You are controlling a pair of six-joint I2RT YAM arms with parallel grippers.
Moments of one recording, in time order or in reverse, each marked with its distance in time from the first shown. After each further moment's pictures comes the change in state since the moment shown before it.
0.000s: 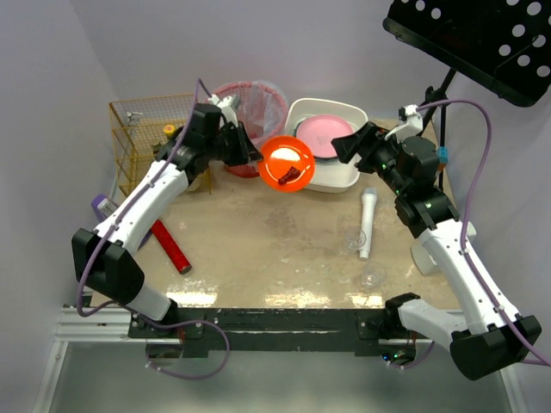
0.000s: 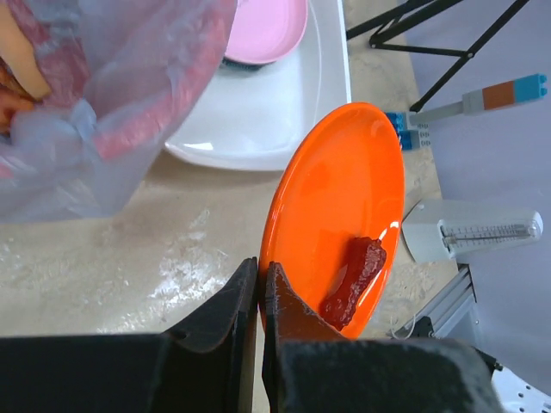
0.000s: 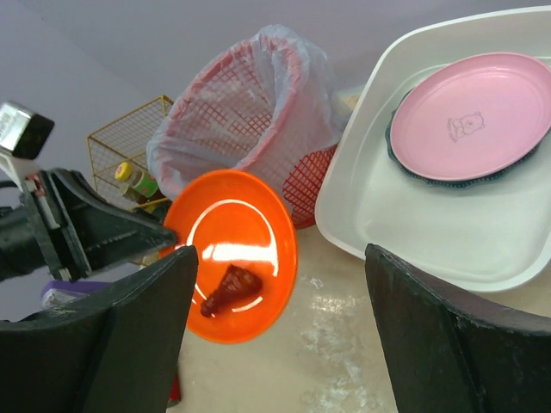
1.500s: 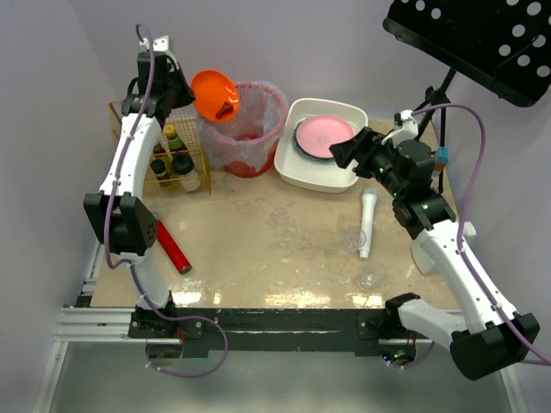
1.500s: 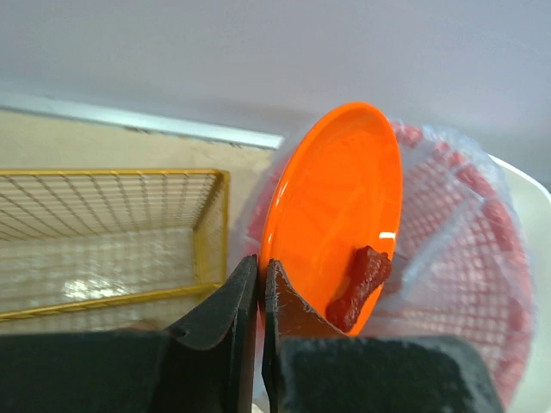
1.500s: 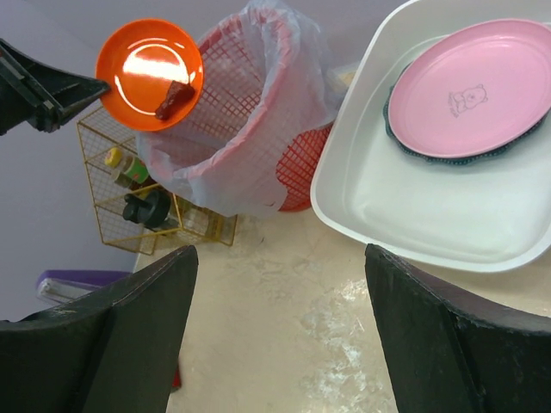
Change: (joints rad) left arm 0.364 0.396 0.592 -0.077 -0.238 0.204; right arm 0.000 -0.001 -0.038 0.000 -0.013 0.016
